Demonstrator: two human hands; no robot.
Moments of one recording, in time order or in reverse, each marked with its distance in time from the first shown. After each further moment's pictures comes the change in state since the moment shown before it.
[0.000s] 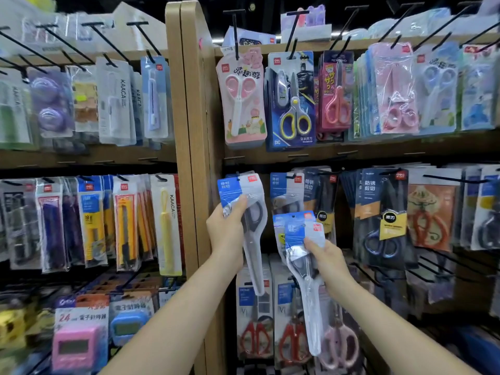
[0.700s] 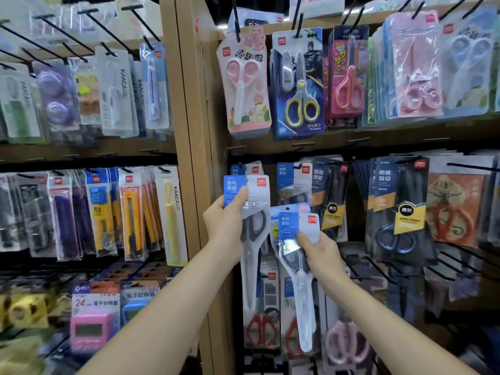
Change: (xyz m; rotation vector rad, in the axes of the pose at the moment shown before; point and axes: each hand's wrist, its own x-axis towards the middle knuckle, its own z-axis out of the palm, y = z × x) left_hand 0.003 0.008 -0.002 0.040 0.006 -0.083; right_hand 0.002 0.011 0.018 -0.151 -0.065 -0.136
